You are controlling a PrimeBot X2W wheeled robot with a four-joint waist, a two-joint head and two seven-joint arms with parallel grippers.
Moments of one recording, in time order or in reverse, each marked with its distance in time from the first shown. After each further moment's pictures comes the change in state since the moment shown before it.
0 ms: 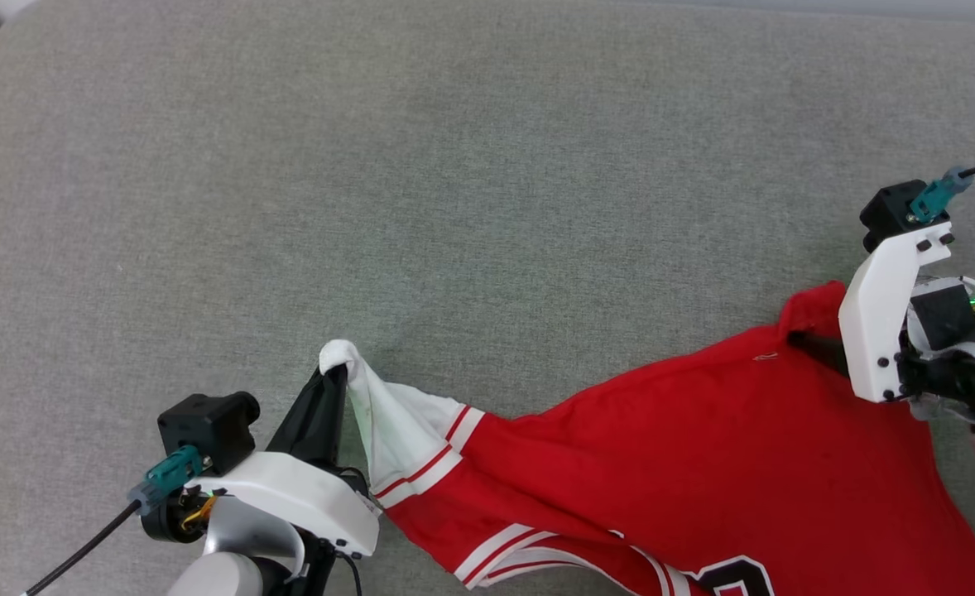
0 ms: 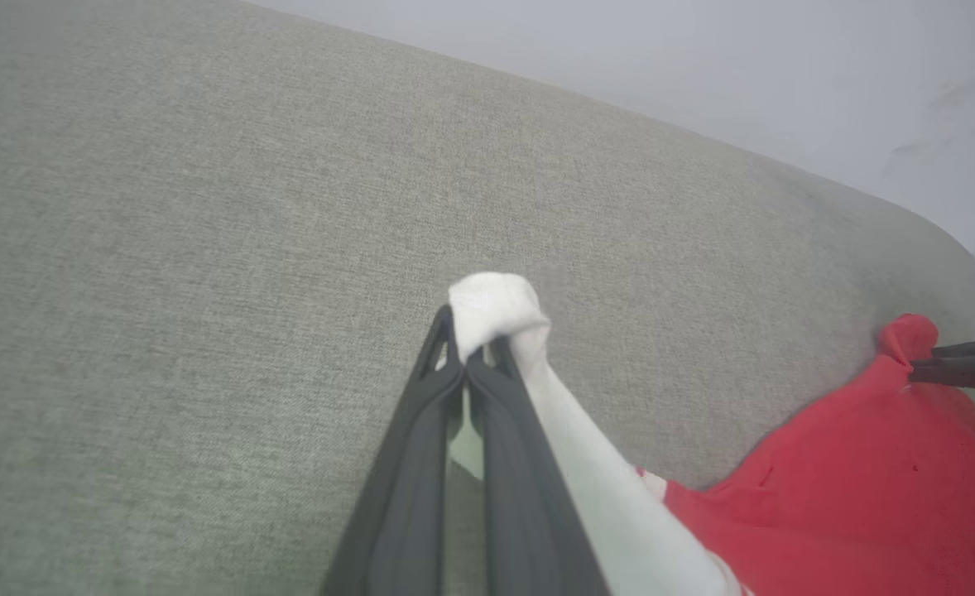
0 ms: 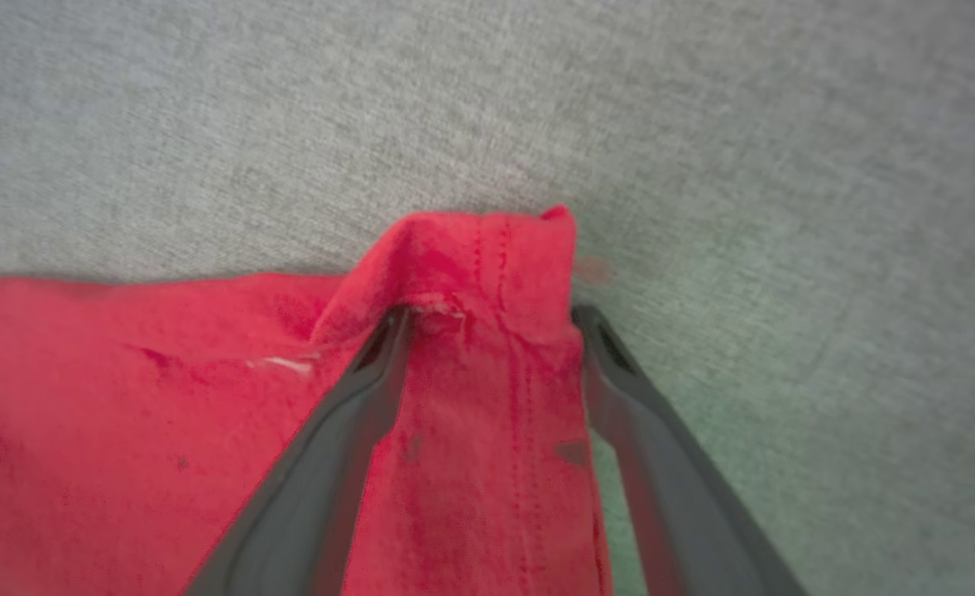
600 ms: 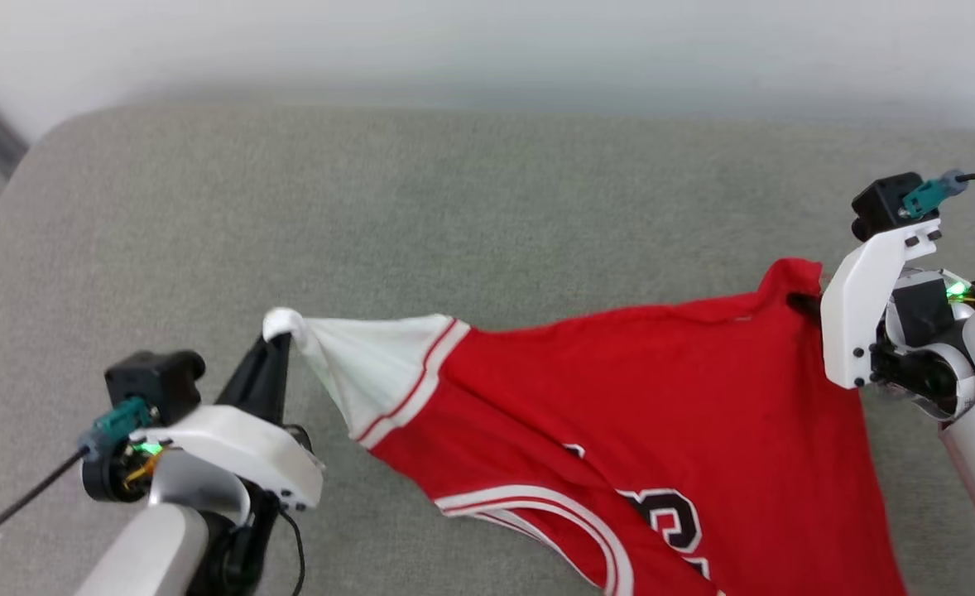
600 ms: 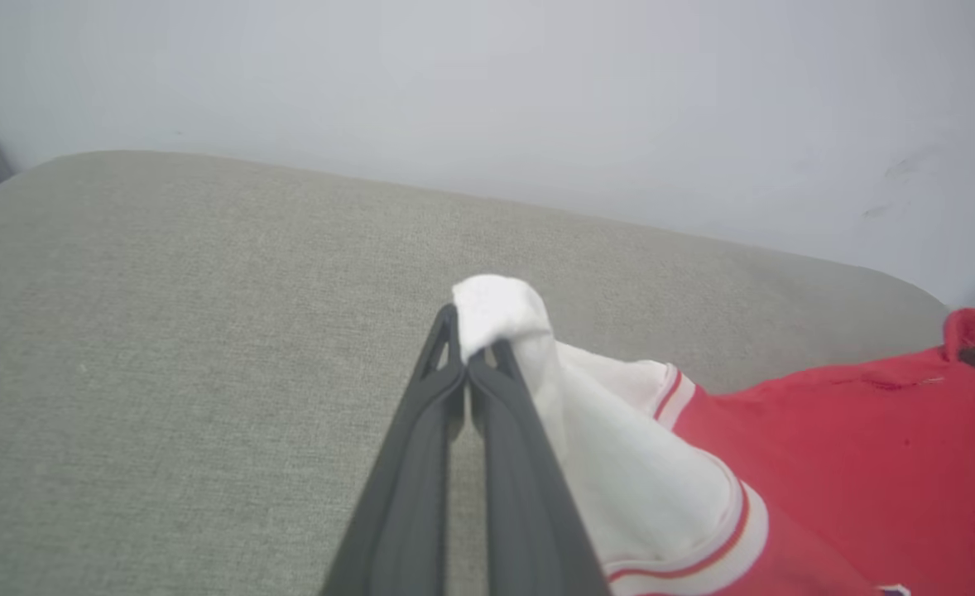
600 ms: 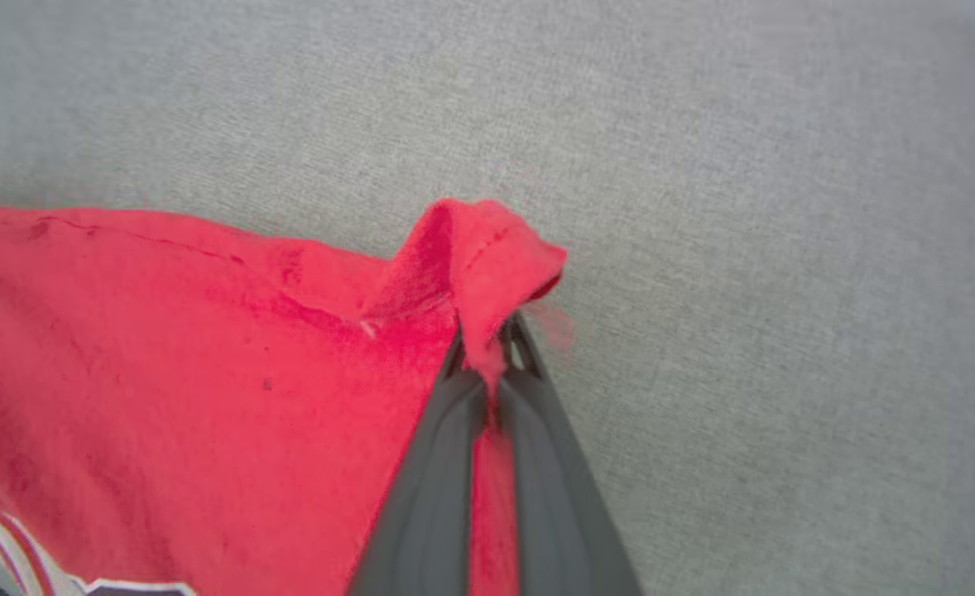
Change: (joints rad) left arm -0.069 0.056 0.048 0.113 -0.028 -0.043 0.000; right arm -0.069 0.024 0.072 0.154 0.016 0.000 -0.255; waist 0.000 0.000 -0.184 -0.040
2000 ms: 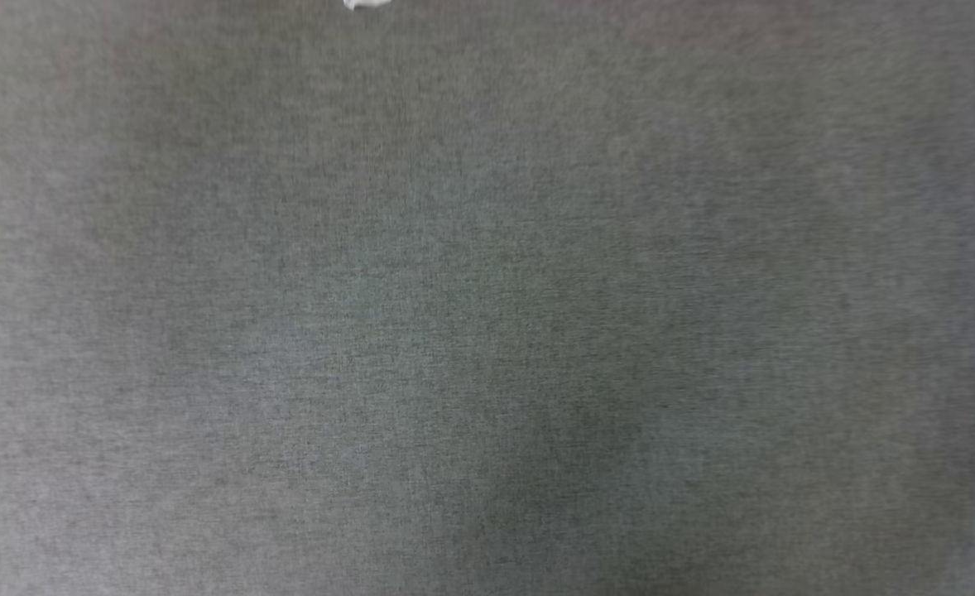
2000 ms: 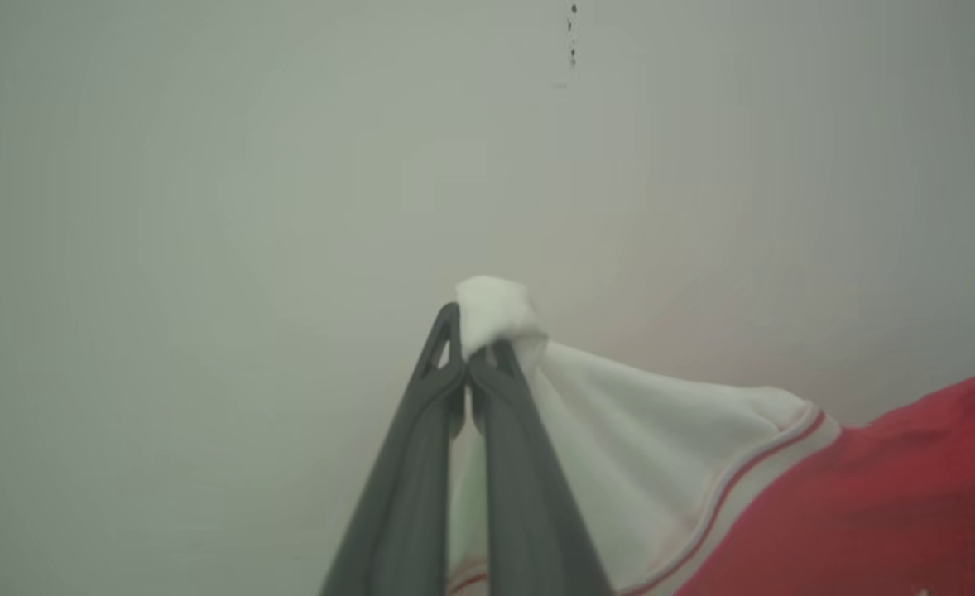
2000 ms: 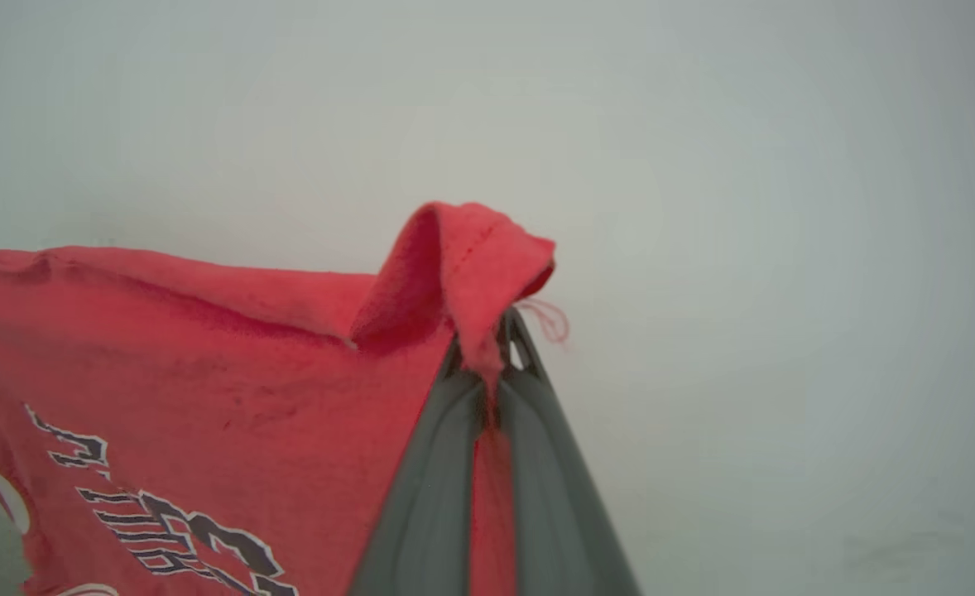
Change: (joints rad) left arm -1.499 -0.035 0.009 0.750 0.158 -0.221 -0.039; right arm -0.976 0.055 -0.132 0.182 -0.199 0.000 -0.528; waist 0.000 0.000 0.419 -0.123
